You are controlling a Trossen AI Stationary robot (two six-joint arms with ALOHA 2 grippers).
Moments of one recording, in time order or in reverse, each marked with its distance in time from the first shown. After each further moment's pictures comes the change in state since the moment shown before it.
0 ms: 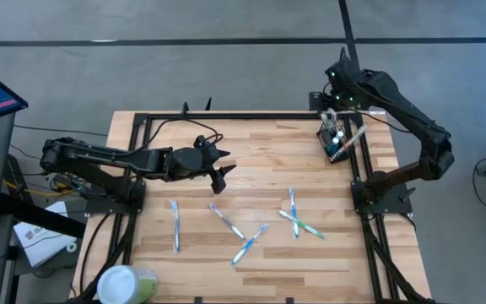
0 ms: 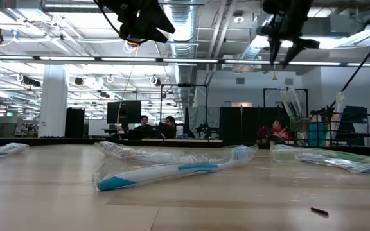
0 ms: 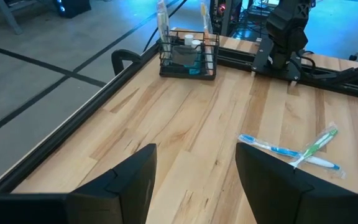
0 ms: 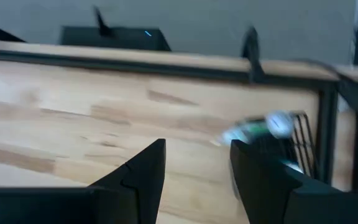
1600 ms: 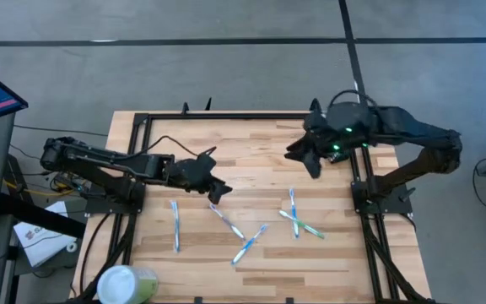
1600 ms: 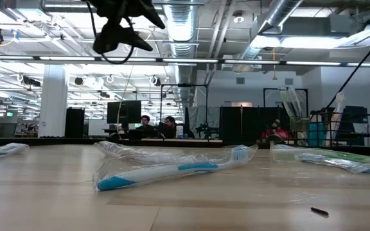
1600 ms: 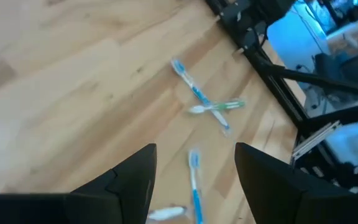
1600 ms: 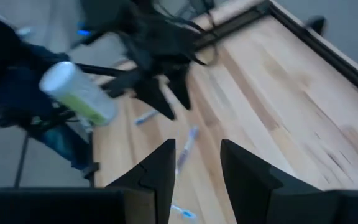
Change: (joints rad) left arm -0.072 0.000 0.001 -0.182 0.258 -0.740; right arm 0.811 -0.059 0.215 0.190 -0.083 -0.149
